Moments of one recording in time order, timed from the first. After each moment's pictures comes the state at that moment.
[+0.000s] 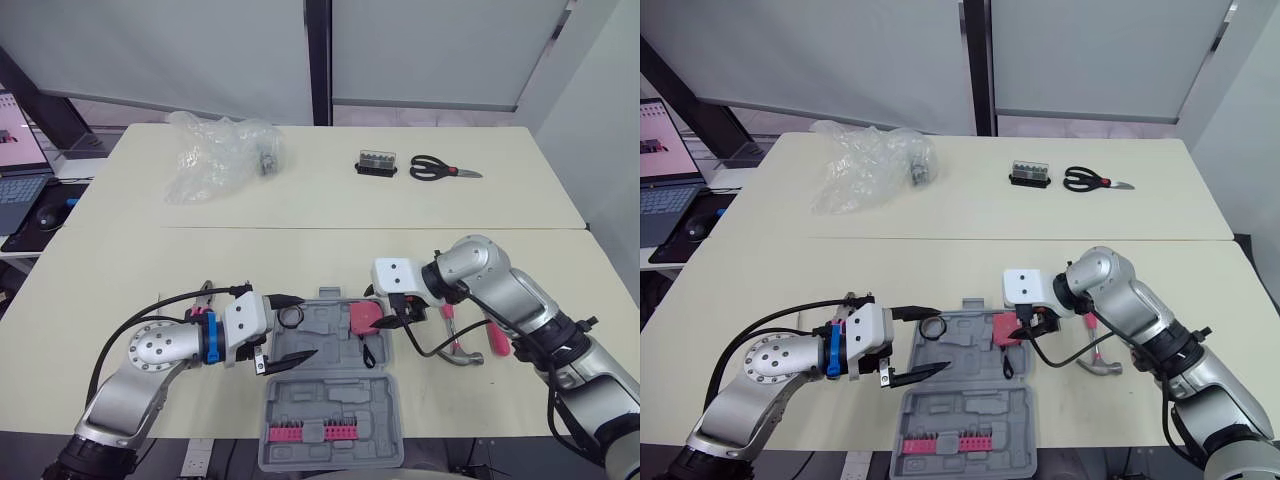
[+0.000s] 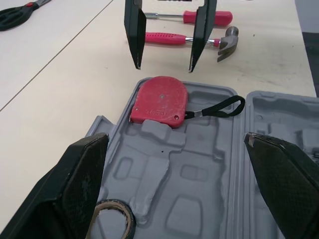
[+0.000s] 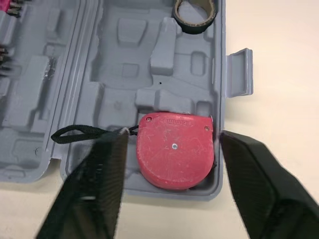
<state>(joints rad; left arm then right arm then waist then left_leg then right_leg) -0.01 0.72 -0.08 -0.32 -0.30 0.14 -1.02 -0.65 -0.59 0.49 -0.09 -0.07 0.47 1.28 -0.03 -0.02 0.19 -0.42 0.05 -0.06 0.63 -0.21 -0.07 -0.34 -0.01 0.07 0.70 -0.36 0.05</state>
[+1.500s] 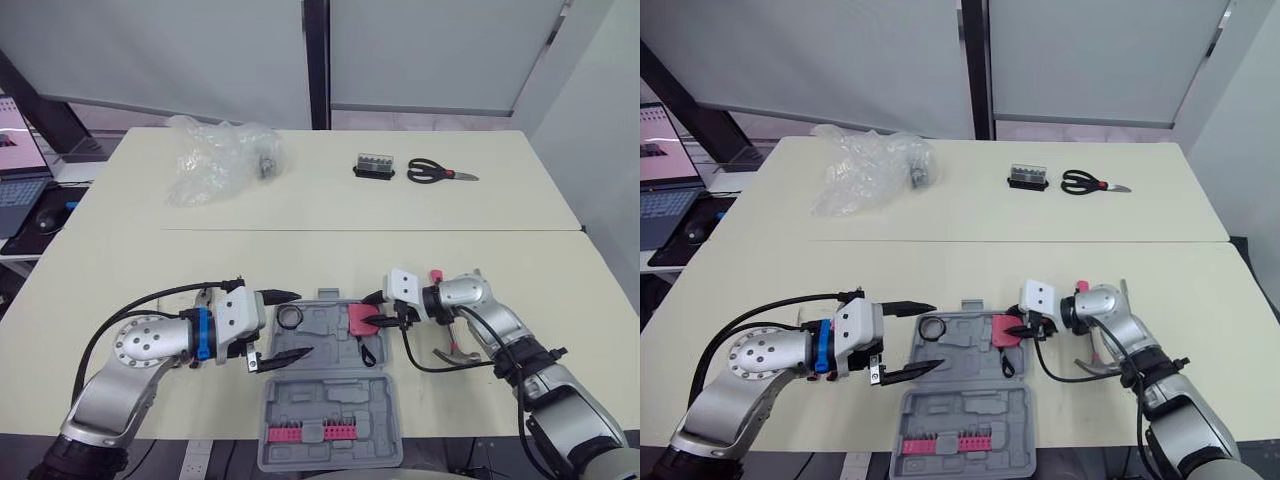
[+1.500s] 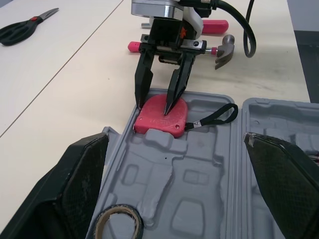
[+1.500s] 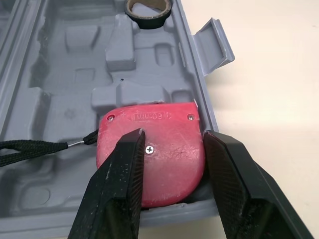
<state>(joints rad) 0.00 0.75 -0.03 -0.36 -0.33 0.17 -1.04 -0.54 -0.43 0.39 0.47 0.00 -0.05 1.11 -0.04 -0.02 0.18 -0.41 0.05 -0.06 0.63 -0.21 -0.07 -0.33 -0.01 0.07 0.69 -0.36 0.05</state>
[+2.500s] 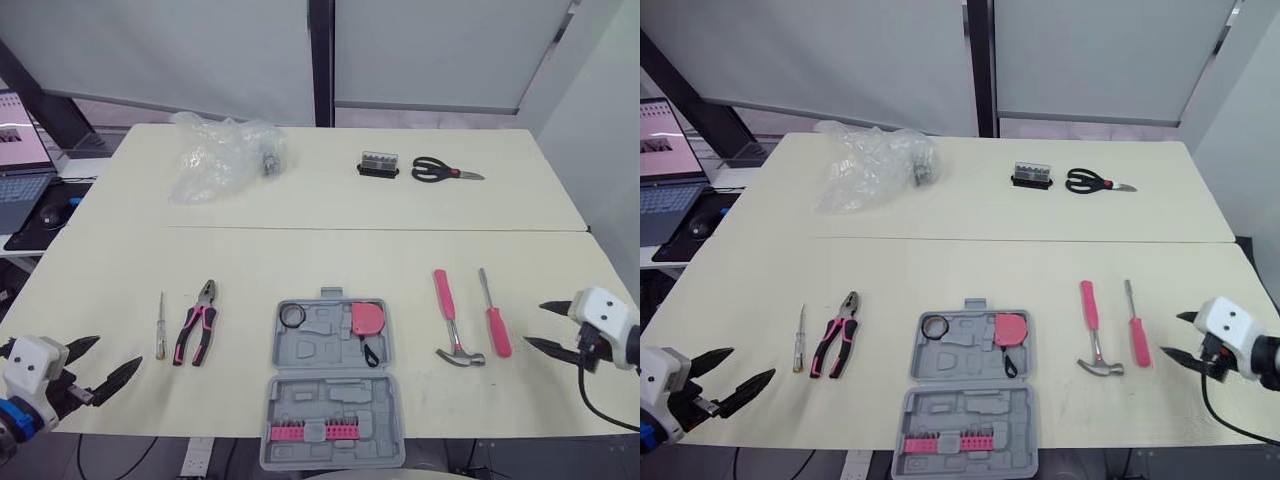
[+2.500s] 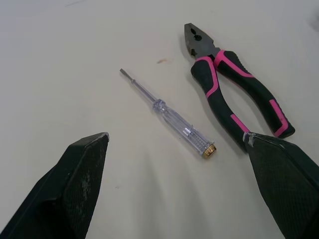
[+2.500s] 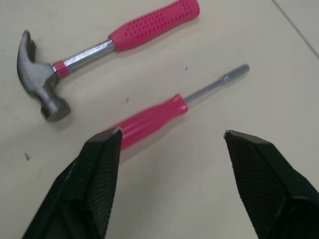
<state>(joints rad) 0.38 0.76 0.60 0.22 -0.40 -0.02 -0.97 0.17 -1.00 -0.32 0.09 0.17 0.05 1.11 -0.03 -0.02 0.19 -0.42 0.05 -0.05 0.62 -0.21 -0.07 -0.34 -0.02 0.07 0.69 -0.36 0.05</state>
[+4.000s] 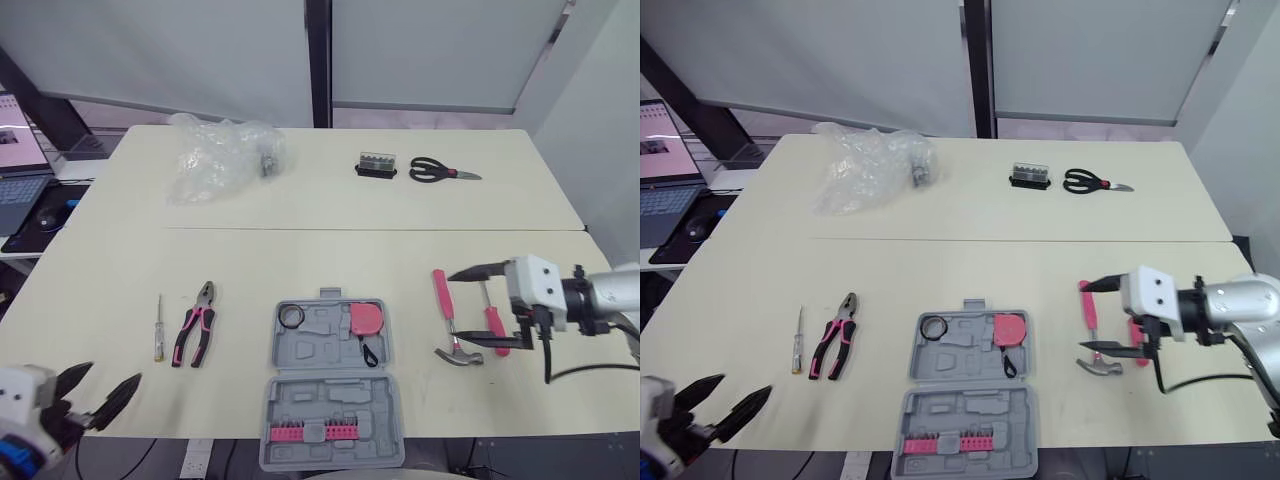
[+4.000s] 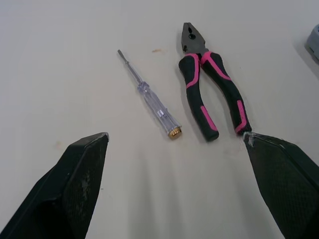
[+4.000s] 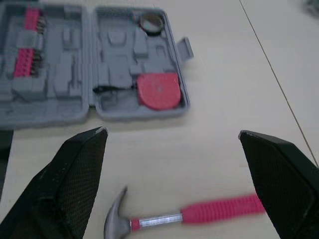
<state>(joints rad) 0.58 0.53 0.68 -0.29 -0.50 0.31 -0.75 -0.23 -0.97 -0.01 -0.34 0.39 0.27 1.26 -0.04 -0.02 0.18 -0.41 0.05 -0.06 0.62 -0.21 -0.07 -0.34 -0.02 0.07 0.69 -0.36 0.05</state>
